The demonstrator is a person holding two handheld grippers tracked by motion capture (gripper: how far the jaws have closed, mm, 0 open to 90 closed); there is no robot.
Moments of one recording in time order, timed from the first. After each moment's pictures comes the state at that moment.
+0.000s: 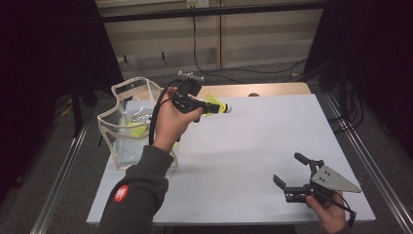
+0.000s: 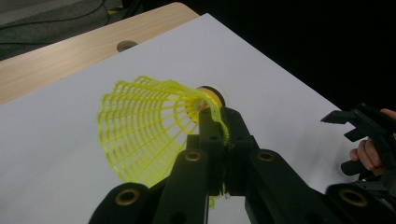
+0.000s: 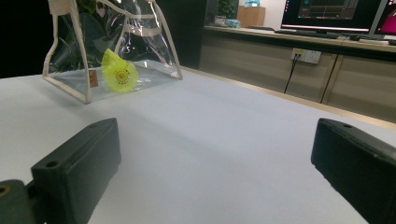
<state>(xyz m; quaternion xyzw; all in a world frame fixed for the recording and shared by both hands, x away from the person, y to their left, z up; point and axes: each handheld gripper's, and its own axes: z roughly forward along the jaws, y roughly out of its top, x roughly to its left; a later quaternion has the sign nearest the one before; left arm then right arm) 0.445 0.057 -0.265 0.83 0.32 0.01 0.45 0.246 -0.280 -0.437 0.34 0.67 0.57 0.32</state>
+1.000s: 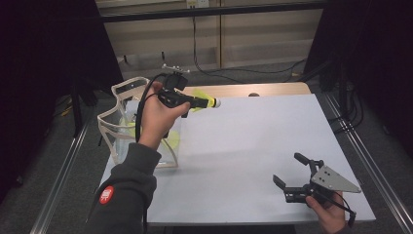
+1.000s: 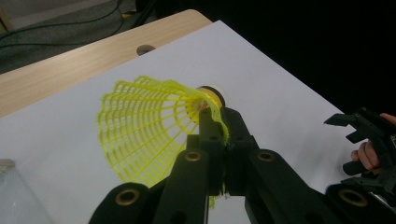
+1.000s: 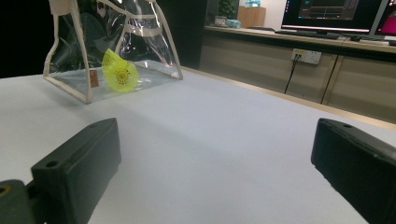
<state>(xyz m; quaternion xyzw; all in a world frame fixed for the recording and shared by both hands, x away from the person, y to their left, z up) 0.444 0.084 -0.245 0.83 0.34 0.02 0.44 0.246 -0.280 -0.437 0.34 0.67 0.57 0.32</state>
